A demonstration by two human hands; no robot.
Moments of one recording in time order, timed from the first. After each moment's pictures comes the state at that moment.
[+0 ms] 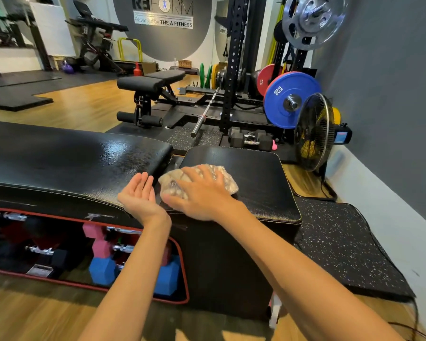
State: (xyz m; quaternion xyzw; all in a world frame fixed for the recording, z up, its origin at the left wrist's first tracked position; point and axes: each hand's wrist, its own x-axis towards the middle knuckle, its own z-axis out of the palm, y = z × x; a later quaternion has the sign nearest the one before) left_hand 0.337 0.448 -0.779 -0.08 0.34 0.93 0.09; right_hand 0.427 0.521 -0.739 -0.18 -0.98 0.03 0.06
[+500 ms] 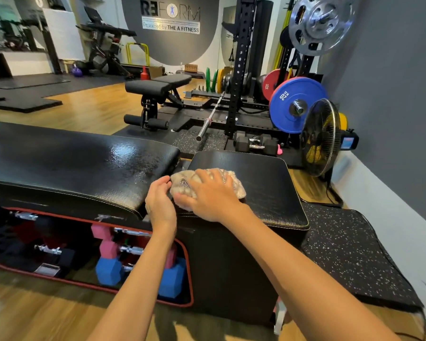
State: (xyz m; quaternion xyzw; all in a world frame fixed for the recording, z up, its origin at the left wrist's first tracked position) left_hand 0.331 0.448 -0.796 0.12 0.60 0.79 0.07; right_hand 0.421 0.524 -0.743 -0.22 -0.97 0.02 0.07
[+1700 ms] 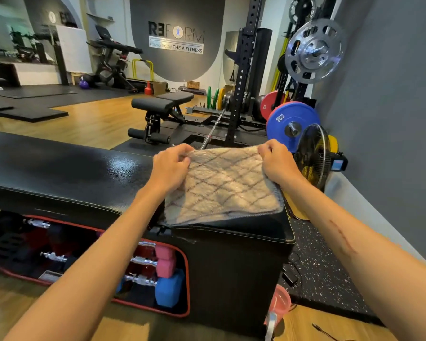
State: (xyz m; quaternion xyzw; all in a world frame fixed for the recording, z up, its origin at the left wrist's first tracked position) left_hand 0.308 0.433 -0.661 0.45 0.74 0.50 -0.08; right_hand 0.492 0.597 -0.617 -0.37 -0.83 0.26 0.33
